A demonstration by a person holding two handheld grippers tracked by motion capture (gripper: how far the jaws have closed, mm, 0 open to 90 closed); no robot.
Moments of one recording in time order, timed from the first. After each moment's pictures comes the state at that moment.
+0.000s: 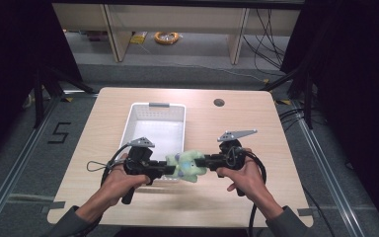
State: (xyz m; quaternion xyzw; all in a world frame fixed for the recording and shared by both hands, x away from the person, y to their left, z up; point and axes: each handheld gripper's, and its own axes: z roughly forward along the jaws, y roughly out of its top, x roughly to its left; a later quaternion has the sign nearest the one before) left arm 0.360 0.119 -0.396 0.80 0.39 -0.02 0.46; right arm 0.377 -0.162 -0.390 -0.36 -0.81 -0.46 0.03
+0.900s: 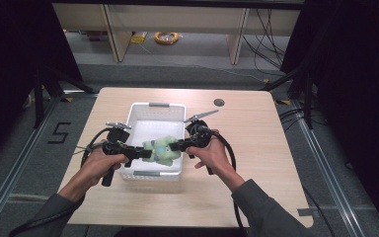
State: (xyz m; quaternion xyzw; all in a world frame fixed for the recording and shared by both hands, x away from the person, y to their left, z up) left arm 0.408 0.181 -0.405 0.78 0.46 -0.01 0.42; right arm 0.440 -0.083 -0.396 -0.36 -0.83 -0.42 0.04
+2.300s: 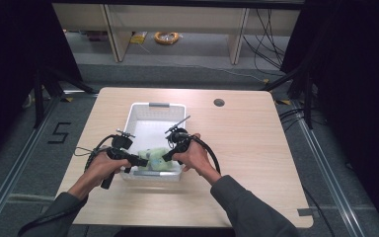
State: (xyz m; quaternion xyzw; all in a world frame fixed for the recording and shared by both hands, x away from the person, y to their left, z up) left arm 0.425 0.185 -0.450 0.82 0.49 0.00 0.31; right arm 0.460 -0.037 -0.447 -0.37 -0.89 -0.28 0.03
